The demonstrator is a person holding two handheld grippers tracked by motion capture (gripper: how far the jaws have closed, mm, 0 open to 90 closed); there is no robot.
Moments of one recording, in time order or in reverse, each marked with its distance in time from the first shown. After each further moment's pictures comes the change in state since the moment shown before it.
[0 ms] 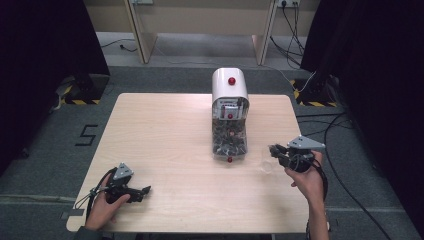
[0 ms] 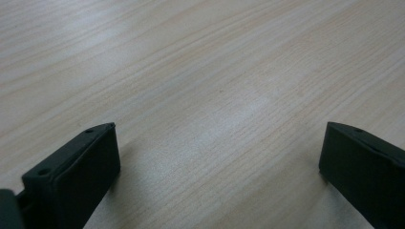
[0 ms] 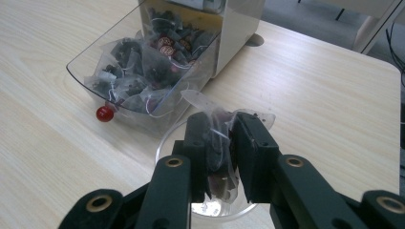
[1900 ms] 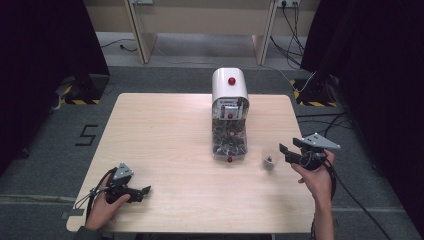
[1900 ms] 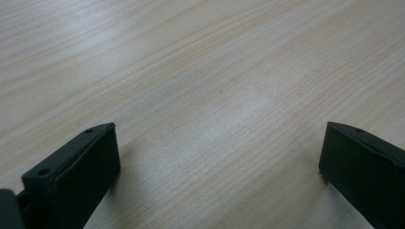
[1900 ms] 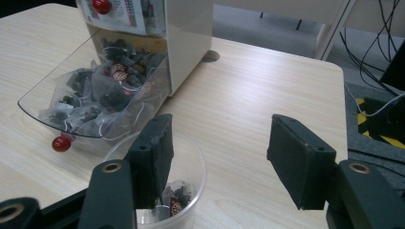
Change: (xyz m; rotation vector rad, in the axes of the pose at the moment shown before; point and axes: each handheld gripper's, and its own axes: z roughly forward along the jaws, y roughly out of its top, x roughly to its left) left arm 0.000 0.000 0.000 0.000 0.000 0.000; right arm -0.026 -0.007 -0.011 -0.093 -0.108 0.107
